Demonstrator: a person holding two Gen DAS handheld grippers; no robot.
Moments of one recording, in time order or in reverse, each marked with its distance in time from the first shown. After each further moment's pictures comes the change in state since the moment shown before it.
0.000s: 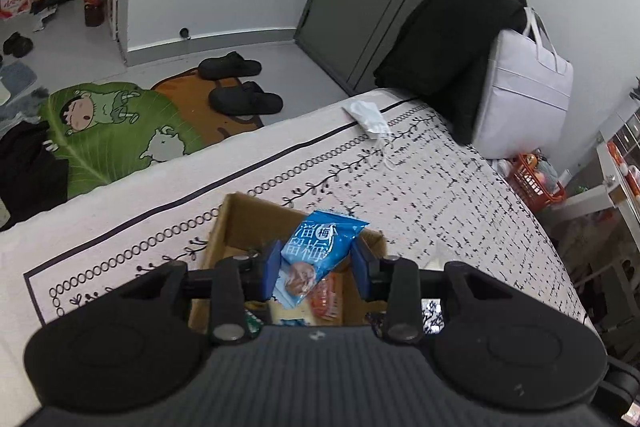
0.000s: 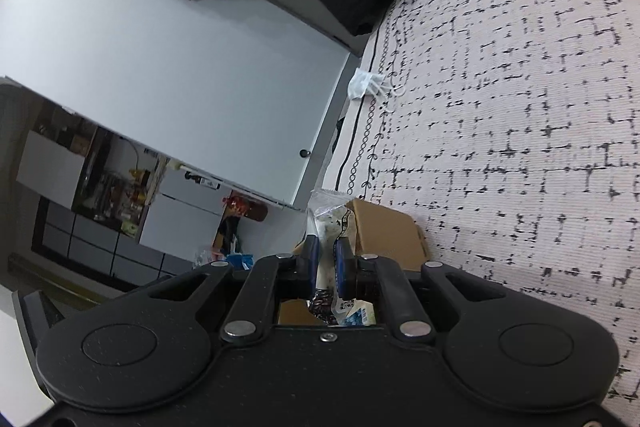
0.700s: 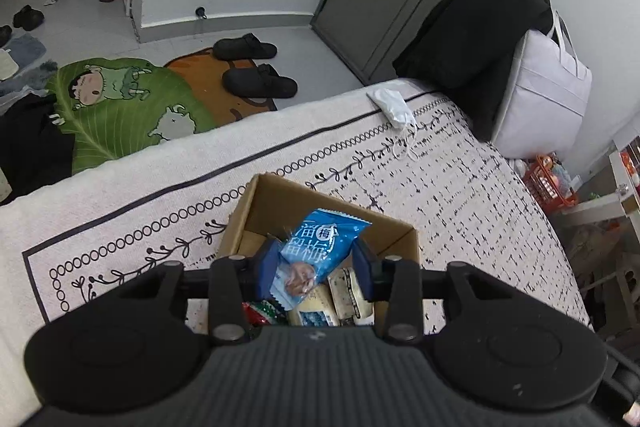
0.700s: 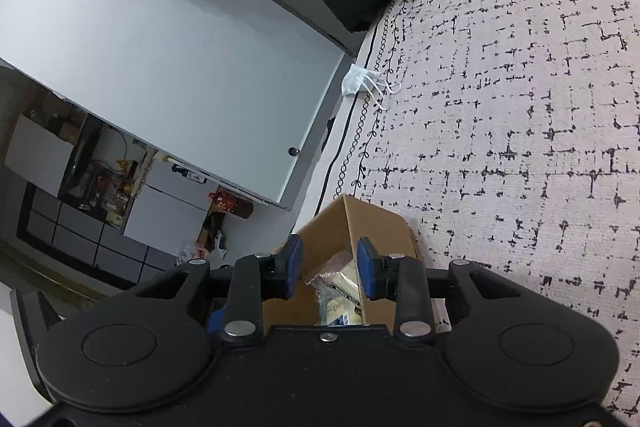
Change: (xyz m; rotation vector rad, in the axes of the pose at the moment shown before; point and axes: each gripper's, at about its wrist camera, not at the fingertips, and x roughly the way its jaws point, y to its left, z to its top) left arm 0.015 0.021 -0.005 -0.054 0.029 0.012; right arm 0.009 0.001 -0.006 -0.035 -0.002 -0.044
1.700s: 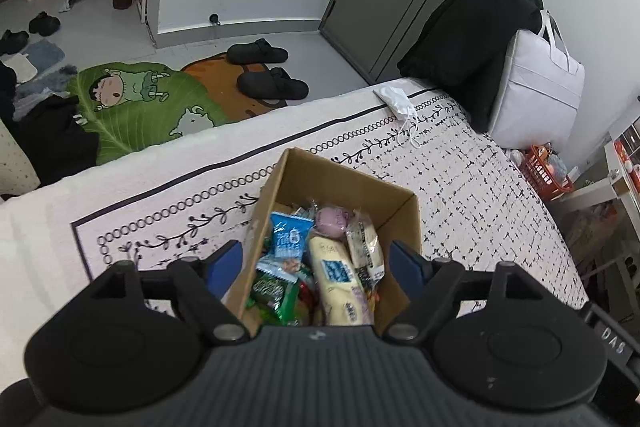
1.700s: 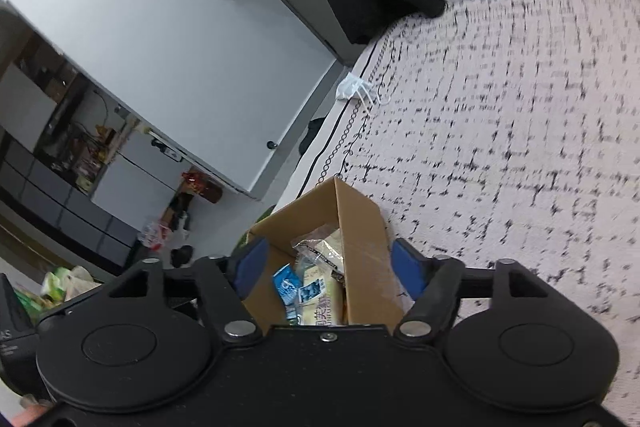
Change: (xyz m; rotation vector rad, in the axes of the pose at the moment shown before) left arm -0.063 0.013 -0.030 0.018 -0.005 0.032; right arm -0.057 0.038 -0.019 -0.177 -0.033 -0.139
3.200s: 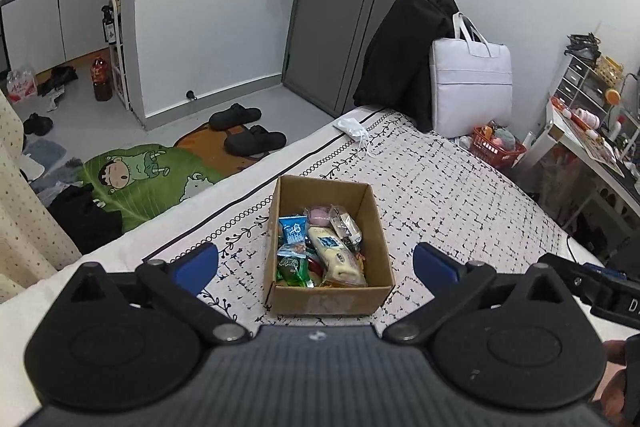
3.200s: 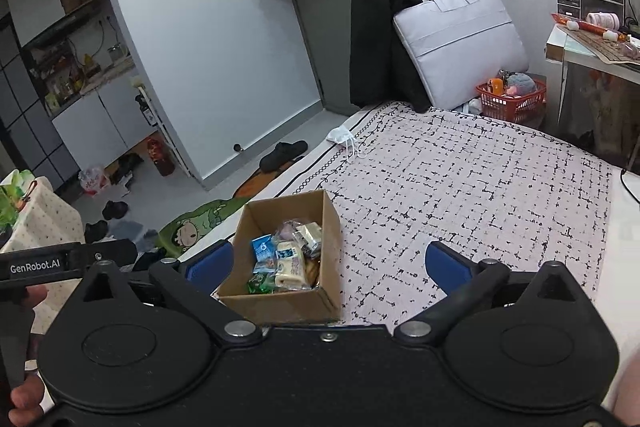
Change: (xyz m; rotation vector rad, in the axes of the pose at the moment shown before) left arm -0.161 -0.011 -0.052 0.262 -0.151 -0.026; right arm -0.148 0.085 -0.045 -0.354 -0.103 -0.207
